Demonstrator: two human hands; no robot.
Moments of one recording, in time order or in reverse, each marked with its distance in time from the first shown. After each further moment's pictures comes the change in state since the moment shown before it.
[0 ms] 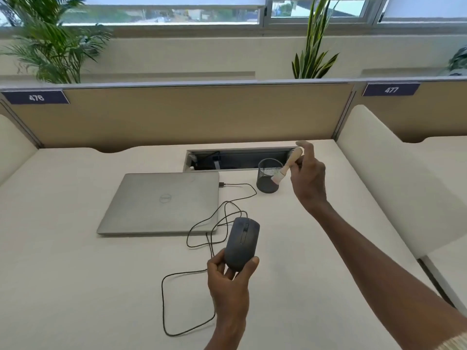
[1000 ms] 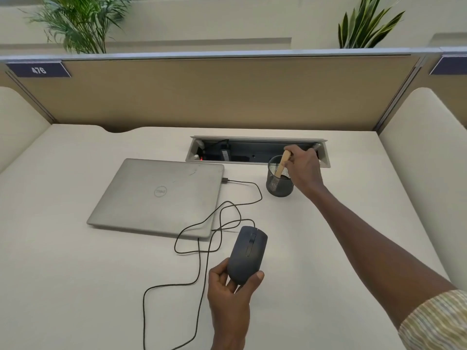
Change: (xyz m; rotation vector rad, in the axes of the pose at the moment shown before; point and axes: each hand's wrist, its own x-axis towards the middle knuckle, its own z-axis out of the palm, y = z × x) left_hand 0.028 -0.027 0.055 0.041 0.139 -0.120; right_hand 0.081 0.091 0.113 -0.043 -0.447 0.115
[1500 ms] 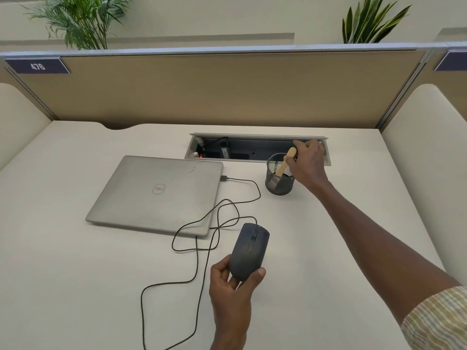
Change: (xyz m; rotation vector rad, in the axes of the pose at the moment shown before) left_hand -0.002 -0.002 0.010 -0.014 -0.005 -0.002; right_hand 0.010 0.012 -0.004 -0.167 -0.005 -0.008
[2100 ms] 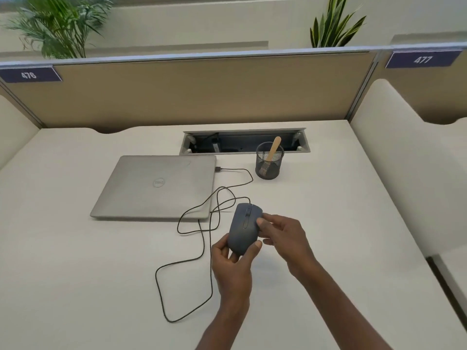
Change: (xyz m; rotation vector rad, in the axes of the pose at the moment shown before) left_hand -0.028 0.017 -0.019 -0.058 -0.043 0.064; right_hand -0.263 -0.064 -0.029 0.827 -0.263 0.422
